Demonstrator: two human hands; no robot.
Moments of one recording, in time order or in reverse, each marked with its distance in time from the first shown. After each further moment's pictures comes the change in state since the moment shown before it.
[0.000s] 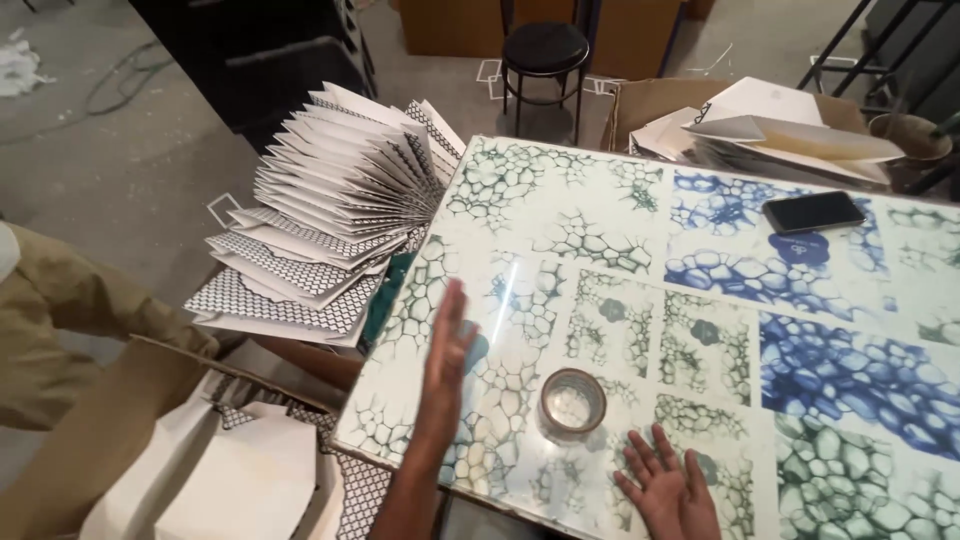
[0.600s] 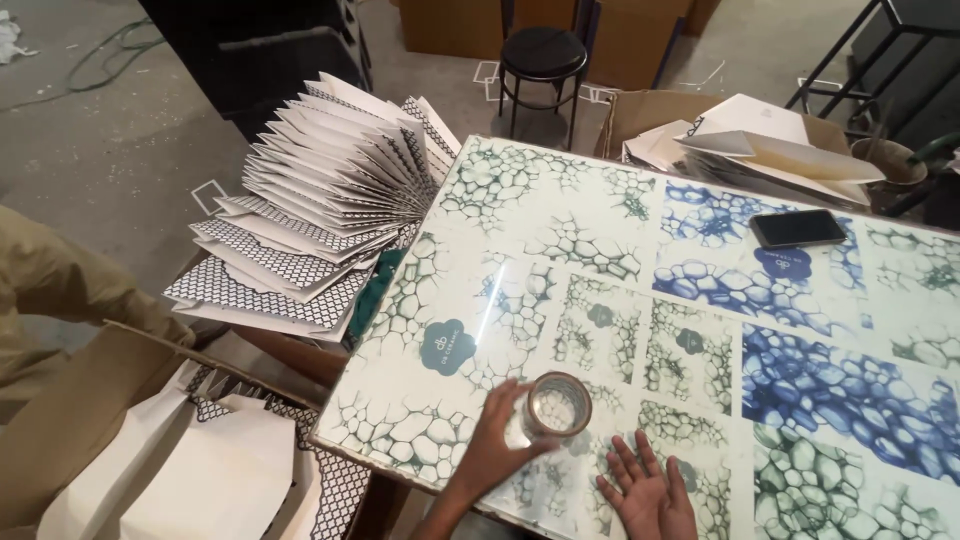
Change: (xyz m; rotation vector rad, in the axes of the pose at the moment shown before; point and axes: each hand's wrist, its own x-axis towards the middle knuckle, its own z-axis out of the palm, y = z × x) left_hand -0.054 -0.128 0.038 0.332 -0.194 -0.166; right_hand 0.015 0.001 -0.026 -0.014 -0.005 -0.011
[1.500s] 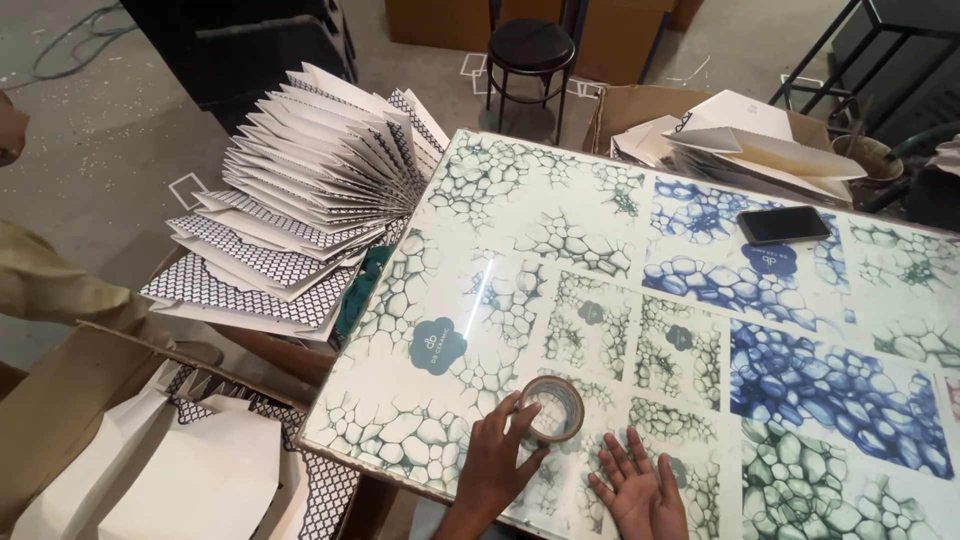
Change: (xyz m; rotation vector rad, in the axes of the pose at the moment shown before) left_hand -0.019 -0.020 0.033 0.491 0.162 0.362; right_hand -0.010 -0.002 0.016 0.011 -0.030 -0.019
